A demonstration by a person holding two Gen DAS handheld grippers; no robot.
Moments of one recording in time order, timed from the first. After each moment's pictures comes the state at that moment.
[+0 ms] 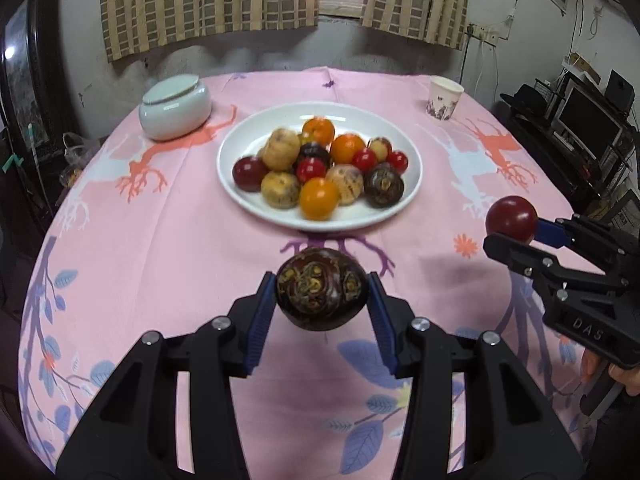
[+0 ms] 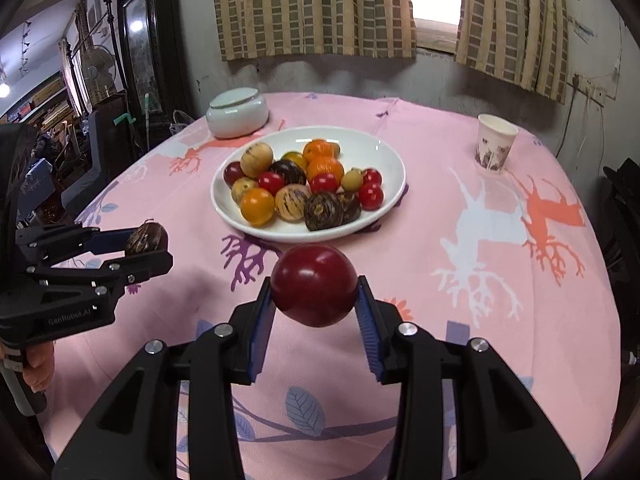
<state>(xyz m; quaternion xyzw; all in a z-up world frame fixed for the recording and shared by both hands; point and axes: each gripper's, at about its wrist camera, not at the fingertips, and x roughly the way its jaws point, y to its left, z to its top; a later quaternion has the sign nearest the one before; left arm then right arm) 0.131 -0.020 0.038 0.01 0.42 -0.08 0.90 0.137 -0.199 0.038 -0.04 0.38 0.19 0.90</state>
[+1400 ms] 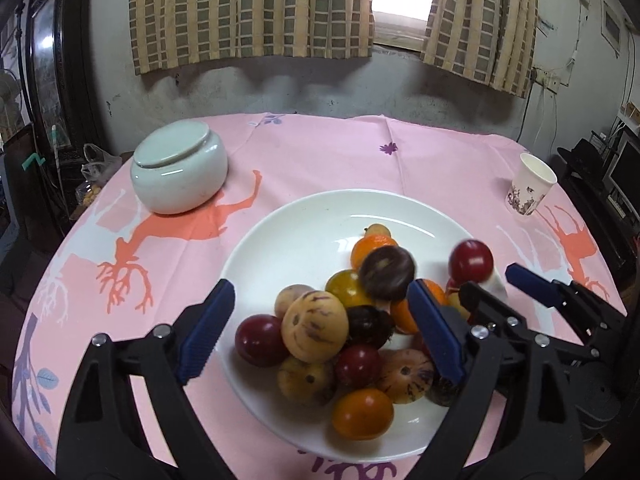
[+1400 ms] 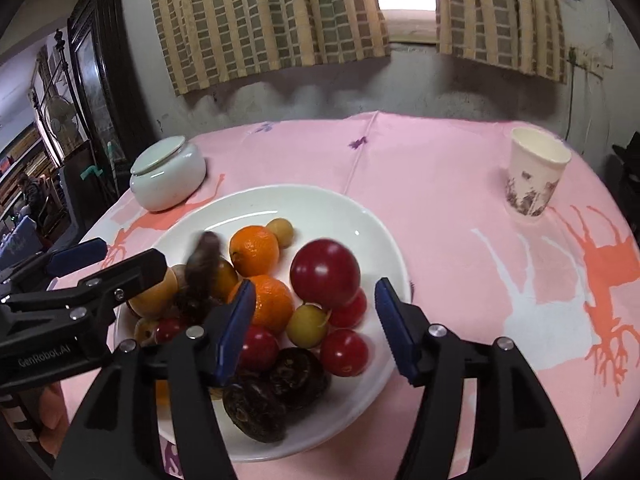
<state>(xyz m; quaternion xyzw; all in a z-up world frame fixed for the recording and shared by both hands) 0.296 -0.020 0.031 -0.01 0.38 0.01 0.92 0.306 -0.182 0.000 0.02 0.37 0.16 0.92</state>
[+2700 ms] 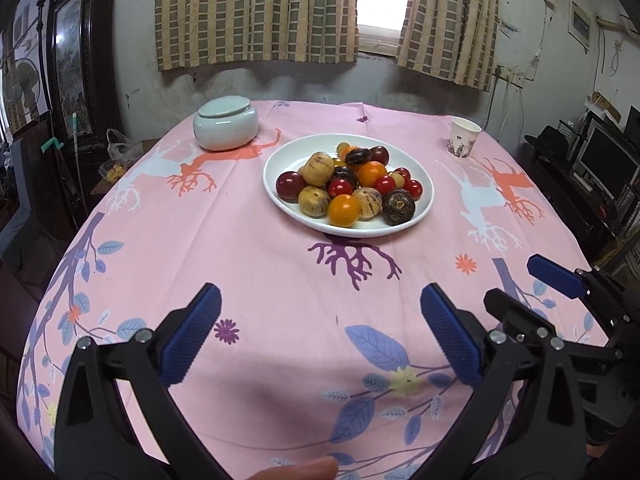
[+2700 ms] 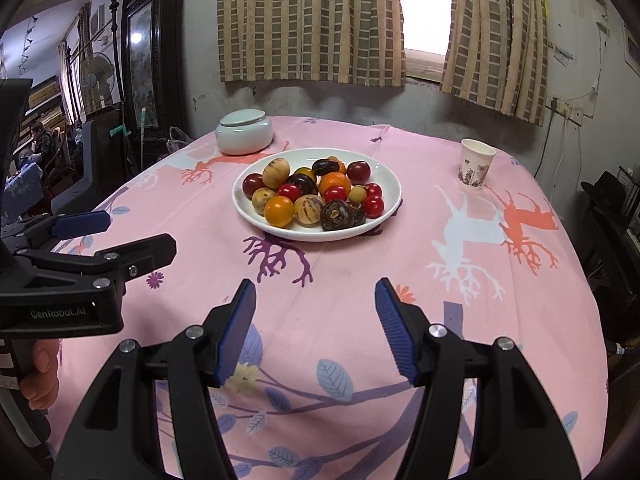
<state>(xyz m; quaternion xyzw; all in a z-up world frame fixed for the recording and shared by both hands) 0.066 -0.013 0.057 -0.02 0.37 -0.01 0.93 0.068 -0.183 0.045 -0.05 0.34 0.17 0.92</state>
